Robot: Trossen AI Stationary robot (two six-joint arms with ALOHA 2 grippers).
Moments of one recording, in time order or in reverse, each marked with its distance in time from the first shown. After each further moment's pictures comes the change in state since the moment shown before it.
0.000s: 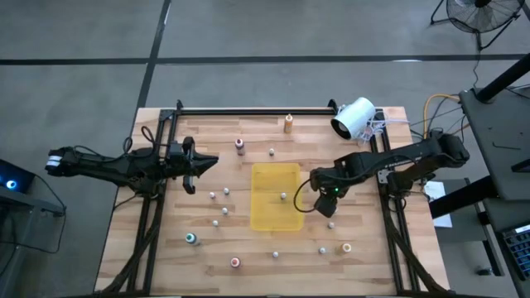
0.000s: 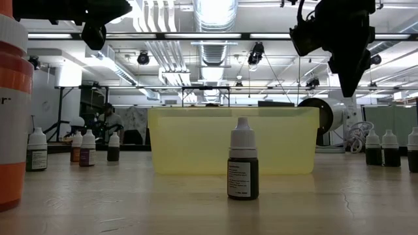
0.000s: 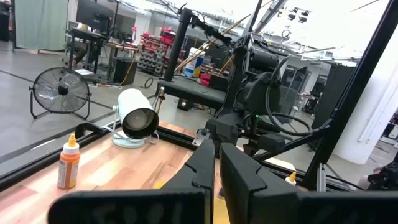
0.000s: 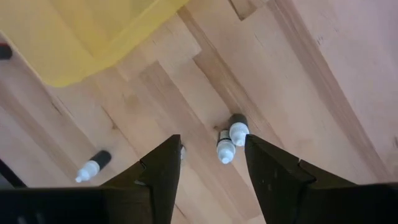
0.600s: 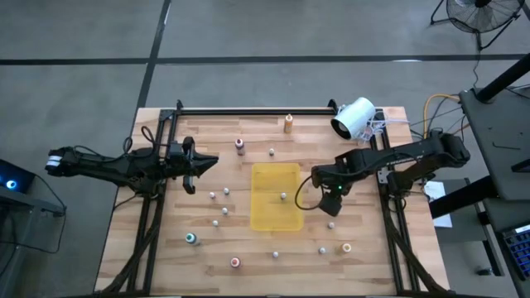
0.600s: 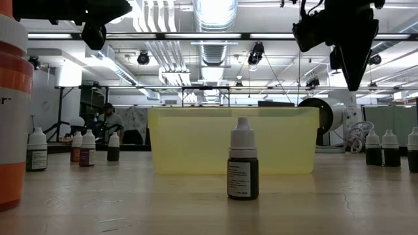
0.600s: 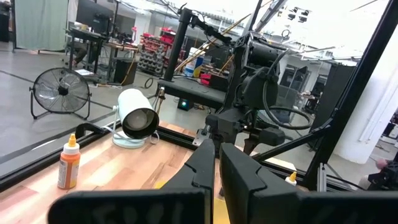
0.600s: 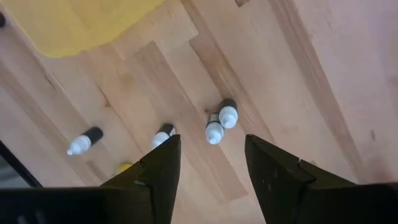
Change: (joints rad) left arm 0.000 0.000 0.000 0.000 0.000 0.004; right arm -0.016 -0.008 0.046 -0.100 -0.029 -0.122
